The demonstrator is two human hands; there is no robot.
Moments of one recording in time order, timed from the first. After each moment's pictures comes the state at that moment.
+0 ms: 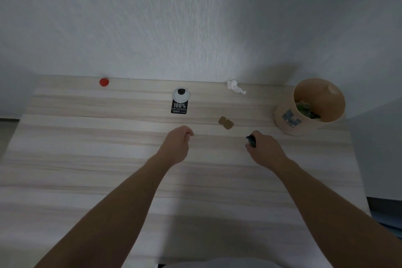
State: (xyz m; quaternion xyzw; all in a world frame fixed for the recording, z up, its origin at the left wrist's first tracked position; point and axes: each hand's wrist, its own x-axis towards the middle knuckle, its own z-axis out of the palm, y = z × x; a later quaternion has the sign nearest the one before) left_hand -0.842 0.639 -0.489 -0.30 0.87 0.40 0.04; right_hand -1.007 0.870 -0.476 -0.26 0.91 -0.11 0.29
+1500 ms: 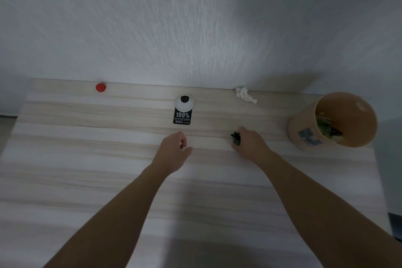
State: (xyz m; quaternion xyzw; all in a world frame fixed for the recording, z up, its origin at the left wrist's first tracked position) left_hand -0.861 0.602 -0.502 -0.34 0.86 0.37 0.06; right_hand -1.042 0.779 -0.523 -0.30 0.88 -0.10 0.34
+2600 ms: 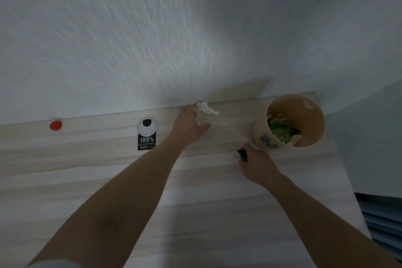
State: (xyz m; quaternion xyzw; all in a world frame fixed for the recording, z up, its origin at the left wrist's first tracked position) left_hand -1.051 0.644 -0.509 -0.27 0.91 0.31 0.05; right_hand -1.071 0.880 -0.501 -0.20 0.91 -0.16 0.33
